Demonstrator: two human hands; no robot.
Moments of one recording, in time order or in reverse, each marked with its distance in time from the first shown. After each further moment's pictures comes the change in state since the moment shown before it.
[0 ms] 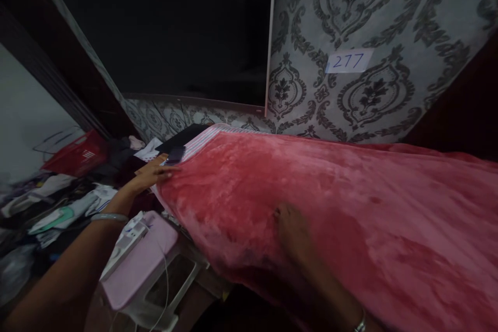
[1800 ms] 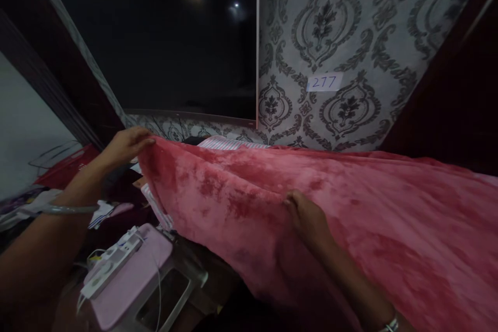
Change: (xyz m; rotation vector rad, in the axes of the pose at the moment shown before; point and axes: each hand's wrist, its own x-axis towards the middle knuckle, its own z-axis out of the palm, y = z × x) left_hand -0.026 0.165 -0.076 0.630 0.454 0.220; right_hand 0.019 0.004 -0.098 0.207 0.172 -0.087
